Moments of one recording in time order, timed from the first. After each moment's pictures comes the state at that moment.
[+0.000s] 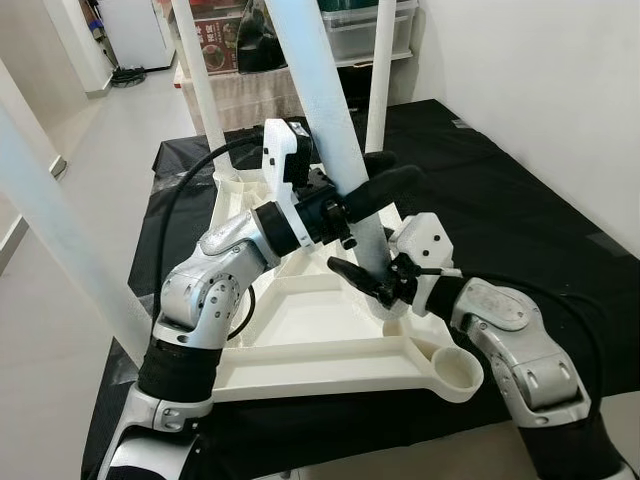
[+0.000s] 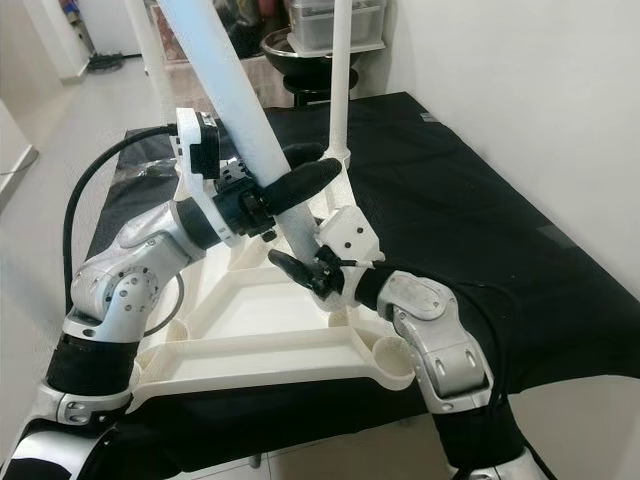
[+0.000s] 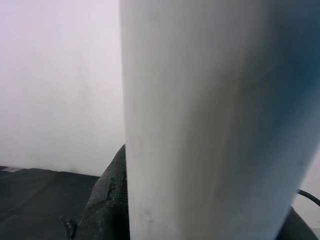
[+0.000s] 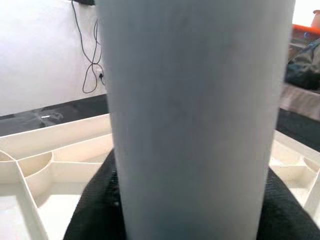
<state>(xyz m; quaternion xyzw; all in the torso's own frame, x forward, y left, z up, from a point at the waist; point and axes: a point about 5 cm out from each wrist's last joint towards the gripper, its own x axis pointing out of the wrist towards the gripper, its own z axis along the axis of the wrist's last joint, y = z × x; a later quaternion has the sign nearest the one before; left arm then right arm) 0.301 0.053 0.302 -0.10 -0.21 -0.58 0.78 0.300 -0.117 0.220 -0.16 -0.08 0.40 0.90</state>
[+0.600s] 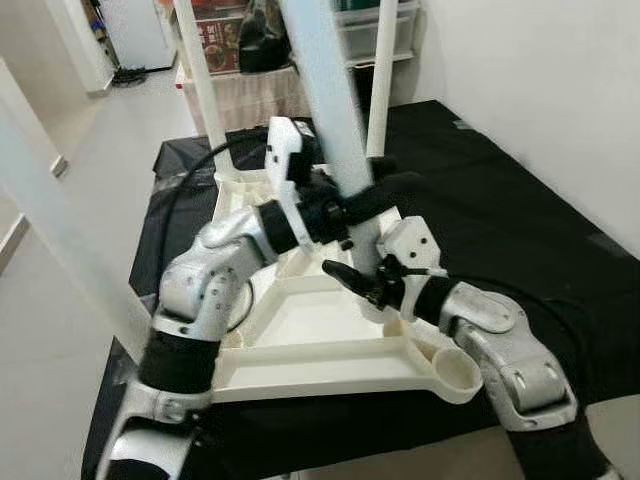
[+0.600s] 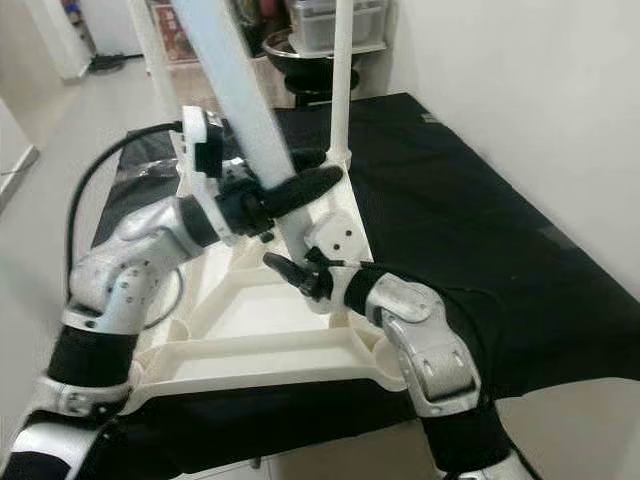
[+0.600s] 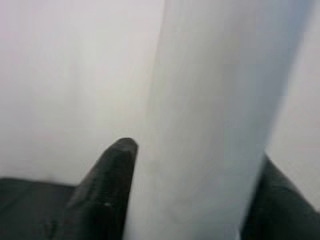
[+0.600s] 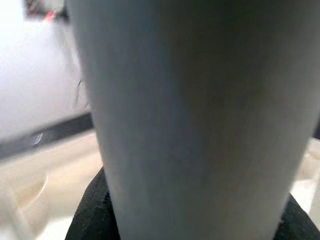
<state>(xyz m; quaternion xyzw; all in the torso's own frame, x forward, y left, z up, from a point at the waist) 0.306 0.039 0.316 -0.13 -0.23 -0.59 0.76 0.311 -0.113 0.220 -0.09 -0.07 0.34 0.93</state>
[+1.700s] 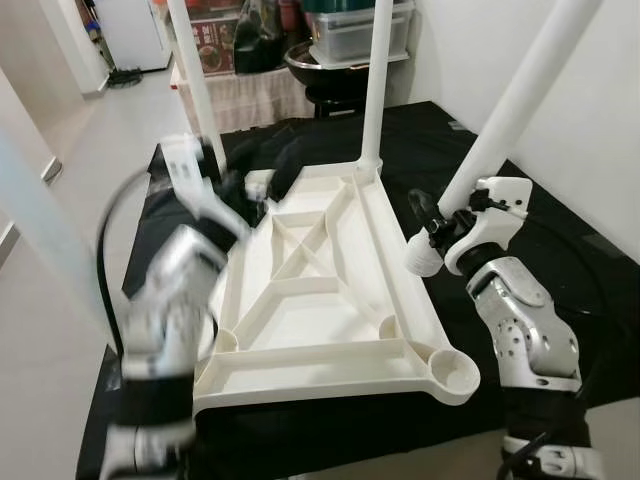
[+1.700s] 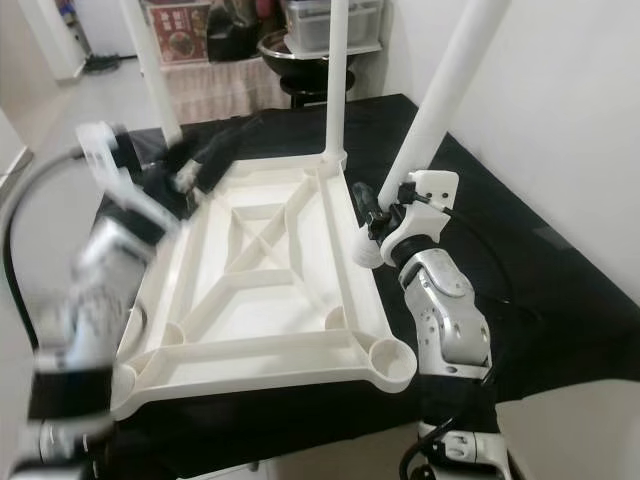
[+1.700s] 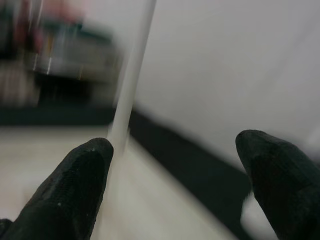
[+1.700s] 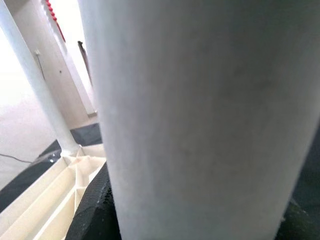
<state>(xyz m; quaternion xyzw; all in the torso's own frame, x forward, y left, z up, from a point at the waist) 0.314 0.116 0.223 -0.19 -0.14 -0.27 0.93 0.337 -0.184 0.241 0.08 -0.12 0.11 0.98</state>
